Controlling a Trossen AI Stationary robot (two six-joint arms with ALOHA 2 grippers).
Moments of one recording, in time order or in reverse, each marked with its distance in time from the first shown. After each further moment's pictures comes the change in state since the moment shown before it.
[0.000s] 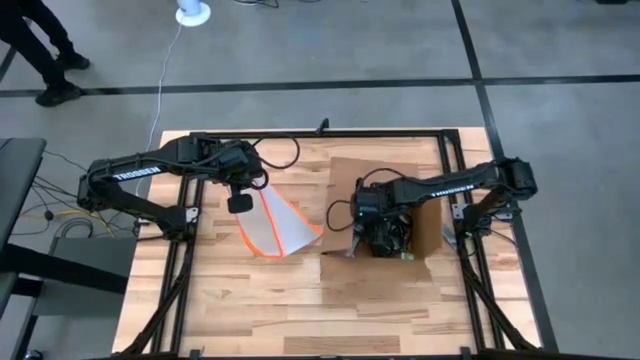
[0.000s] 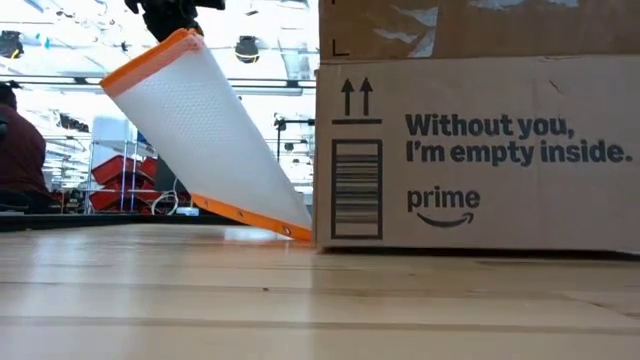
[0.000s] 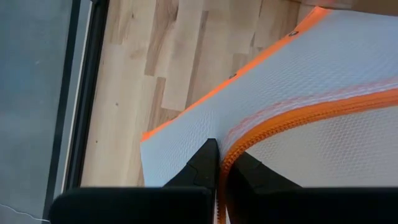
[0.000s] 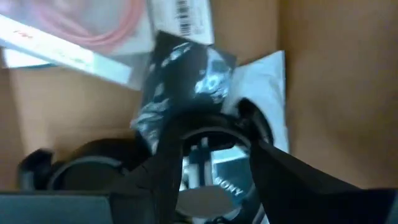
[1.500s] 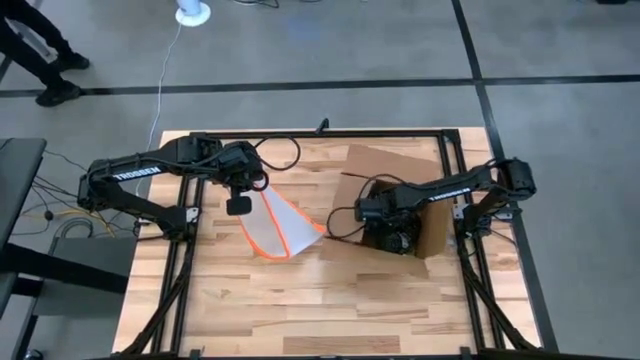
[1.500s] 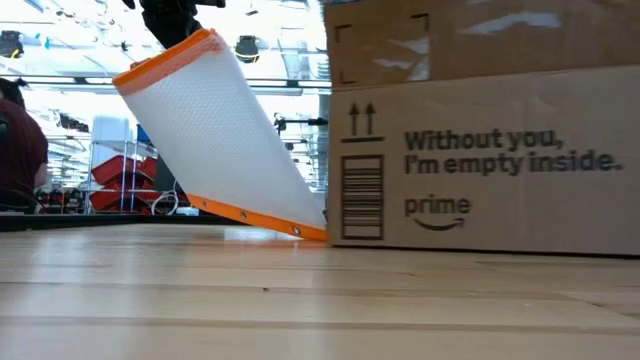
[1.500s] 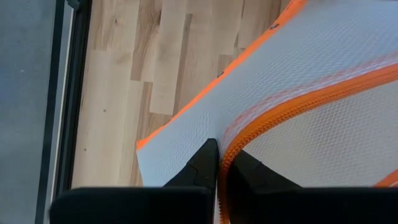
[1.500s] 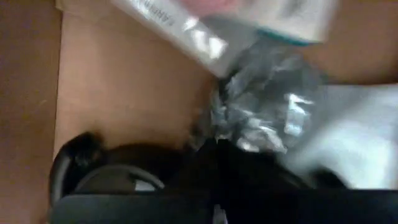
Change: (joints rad) left arm -0.002 0.000 0.002 0.000 0.052 0.027; right arm 0.015 0.007 -0.058 0.021 -0.060 -0.081
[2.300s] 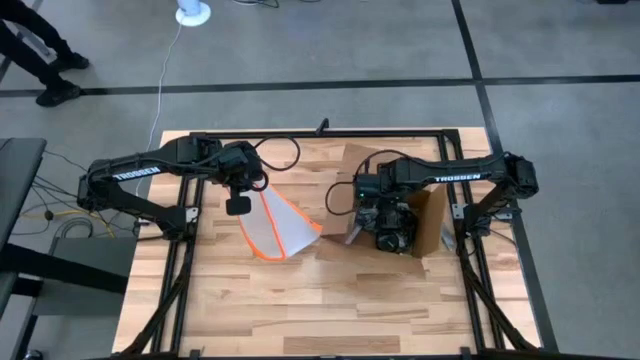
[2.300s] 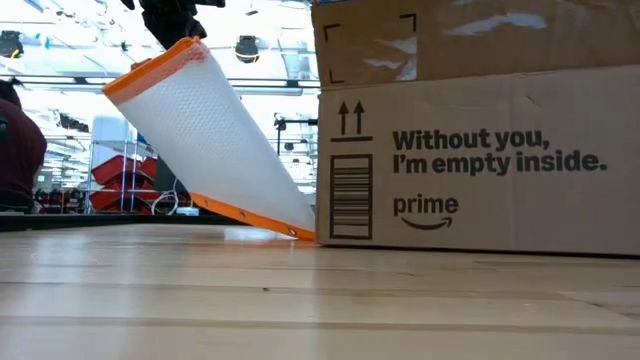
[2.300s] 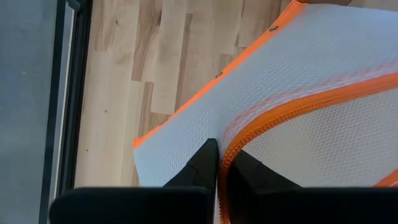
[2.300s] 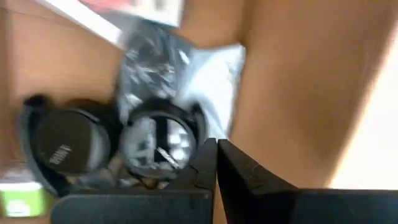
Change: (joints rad) left arm 0.000 0.000 0.000 -0.001 -0.002 0.015; right arm -0.083 -0.025 0.271 -0.363 0.122 -0.056
